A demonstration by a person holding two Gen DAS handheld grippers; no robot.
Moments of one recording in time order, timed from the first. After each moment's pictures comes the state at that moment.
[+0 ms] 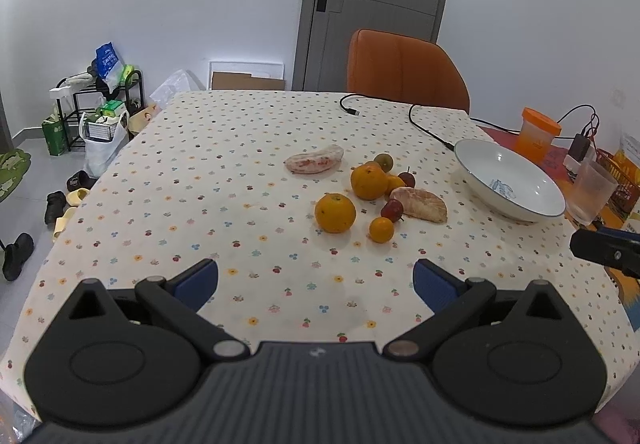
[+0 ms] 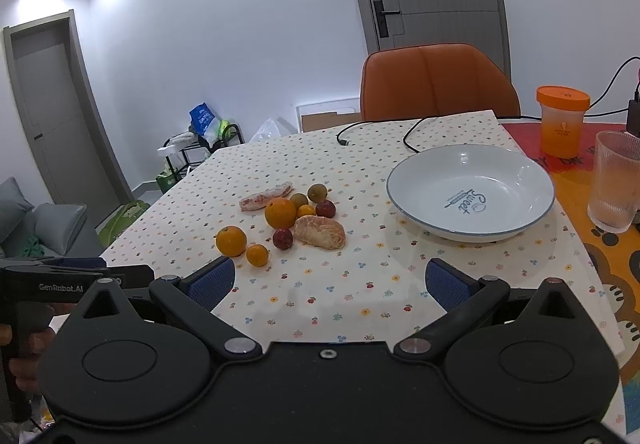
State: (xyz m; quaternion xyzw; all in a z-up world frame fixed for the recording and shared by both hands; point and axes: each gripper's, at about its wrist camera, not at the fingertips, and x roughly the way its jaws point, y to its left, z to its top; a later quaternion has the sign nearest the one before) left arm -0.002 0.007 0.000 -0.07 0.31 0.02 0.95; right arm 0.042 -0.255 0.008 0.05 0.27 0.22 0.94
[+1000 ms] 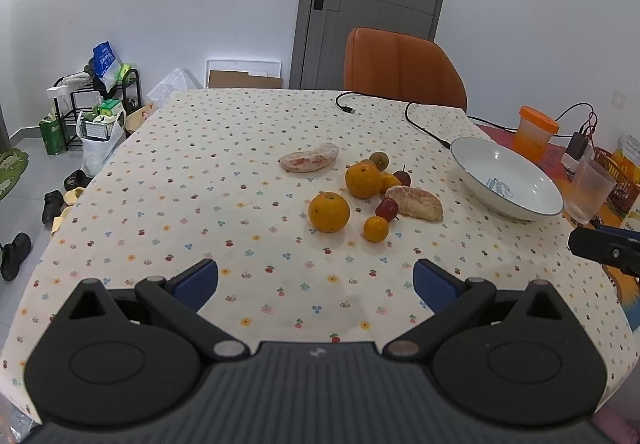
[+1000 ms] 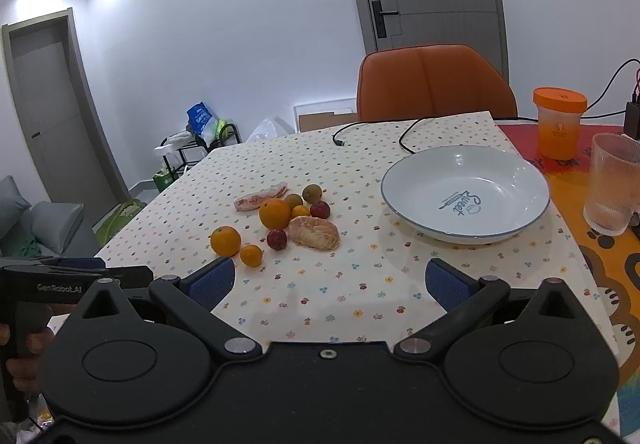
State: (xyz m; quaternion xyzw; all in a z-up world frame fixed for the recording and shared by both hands) left arm 0.002 0.002 -0.001 -0.07 0.32 0.02 0.95; right arm 0.043 -0.259 0.009 0.04 0.27 0.22 0.94
